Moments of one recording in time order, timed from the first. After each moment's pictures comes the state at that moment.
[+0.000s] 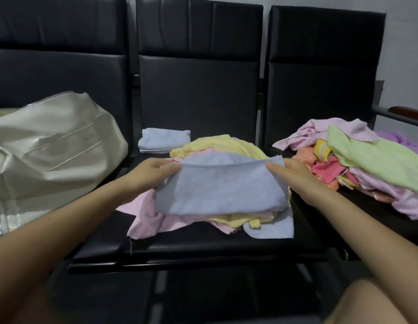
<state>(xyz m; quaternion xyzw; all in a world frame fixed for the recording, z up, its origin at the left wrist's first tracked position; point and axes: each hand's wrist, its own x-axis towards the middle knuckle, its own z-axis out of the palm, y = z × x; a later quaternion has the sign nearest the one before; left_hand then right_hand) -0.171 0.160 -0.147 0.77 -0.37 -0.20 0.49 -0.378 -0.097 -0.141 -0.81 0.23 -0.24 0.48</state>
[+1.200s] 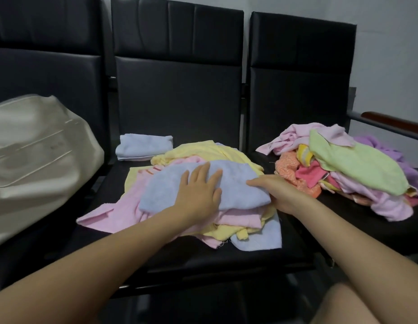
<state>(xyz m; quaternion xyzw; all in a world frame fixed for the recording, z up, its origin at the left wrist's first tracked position) -0.228 0.042 -0.192 0.85 -0.50 0.10 0.12 -0.357 -0.110 -0.155 -0.68 0.37 -0.15 0.61</state>
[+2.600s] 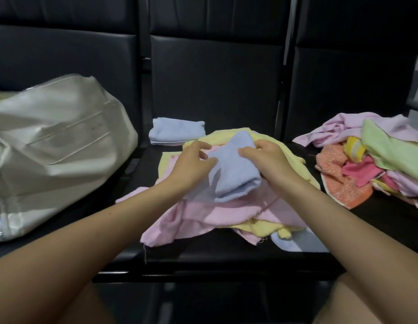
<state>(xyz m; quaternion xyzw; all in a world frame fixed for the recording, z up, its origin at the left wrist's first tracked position) -0.172 0.100 -0.156 0.80 -0.32 -0.07 0.51 -0.281 -0.027 -0.132 -0.79 0.26 -0.26 0.50</state>
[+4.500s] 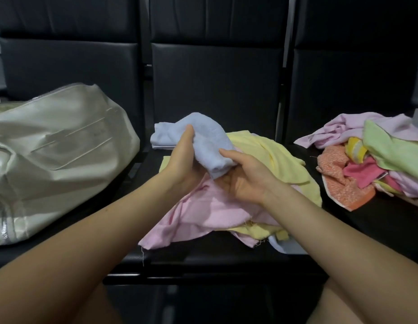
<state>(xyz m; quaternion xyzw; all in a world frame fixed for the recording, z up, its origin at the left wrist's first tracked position) -0.194 0.092 -0.124 0.40 -0.09 -0.33 0.85 -0.273 -0.002 -0.134 -0.44 0.16 -0.05 0.88</state>
